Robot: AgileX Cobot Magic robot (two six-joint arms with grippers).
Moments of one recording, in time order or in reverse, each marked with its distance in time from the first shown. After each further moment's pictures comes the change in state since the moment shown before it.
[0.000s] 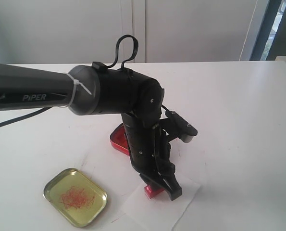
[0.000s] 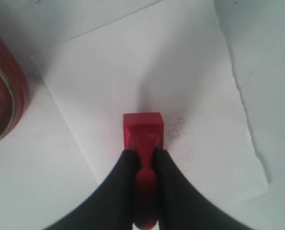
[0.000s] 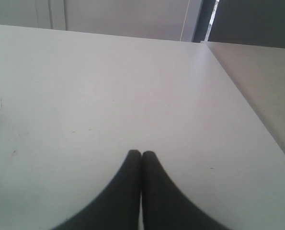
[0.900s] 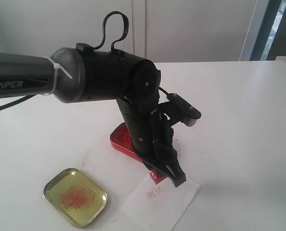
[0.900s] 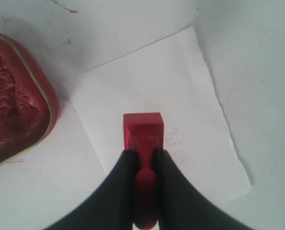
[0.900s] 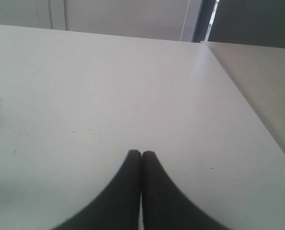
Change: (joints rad) left arm 0.000 -0.073 -0.007 0.007 -0.017 0.000; right arm 0.000 0.000 0.000 0.000 0.000 0.000
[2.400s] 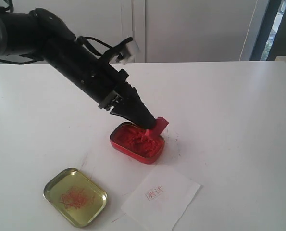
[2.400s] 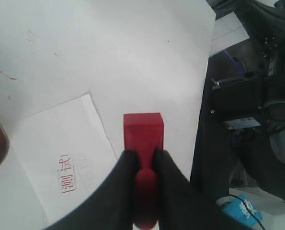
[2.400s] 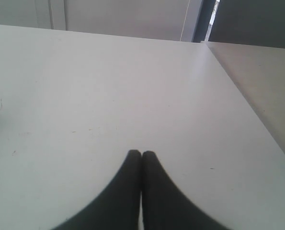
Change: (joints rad) left arm 0.458 -0.033 0.000 -0.870 0.368 0.625; right arm 0.000 0.000 0.000 0.000 0.000 0.000
